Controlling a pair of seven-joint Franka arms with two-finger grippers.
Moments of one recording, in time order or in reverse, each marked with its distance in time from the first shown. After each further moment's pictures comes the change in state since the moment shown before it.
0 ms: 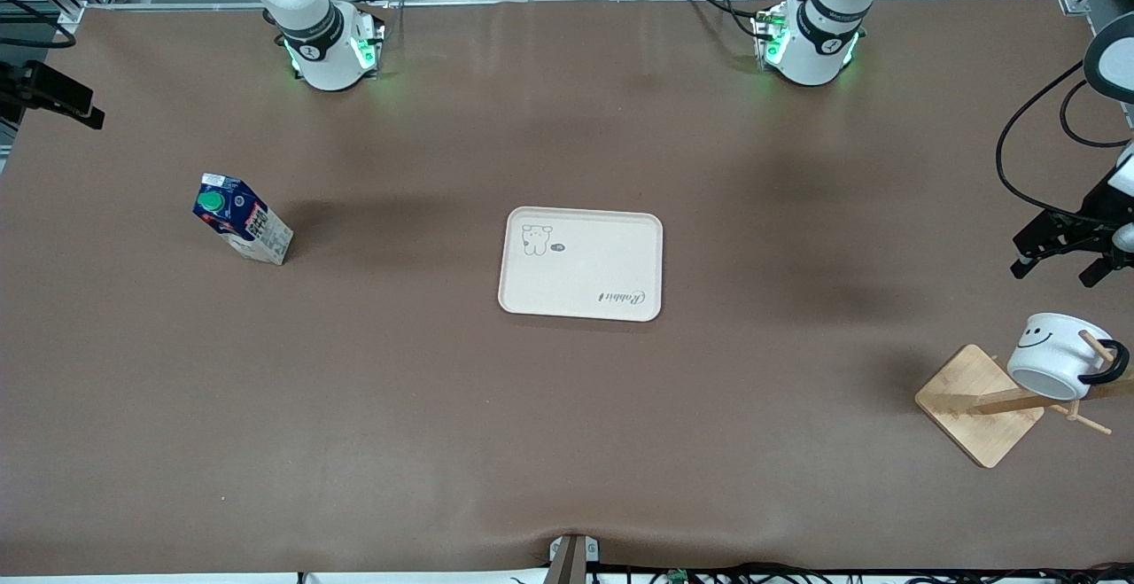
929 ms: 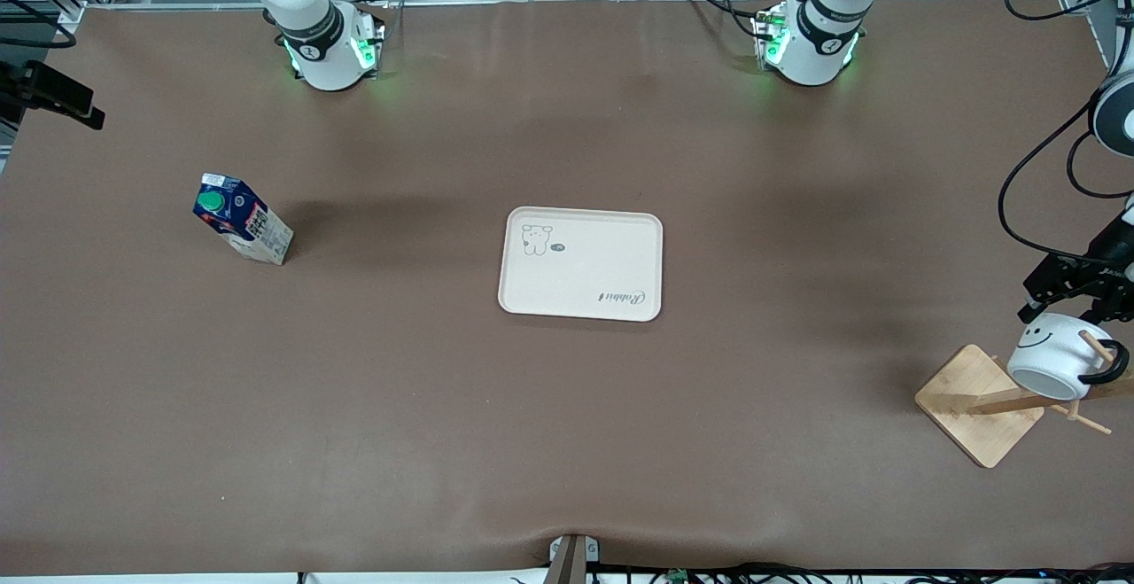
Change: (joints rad) left arm 0.029 0.186 -0.005 0.120 -0.324 0.056 0.348; right arm 0.001 0.000 0.002 0.001 0.000 0.007 0.000
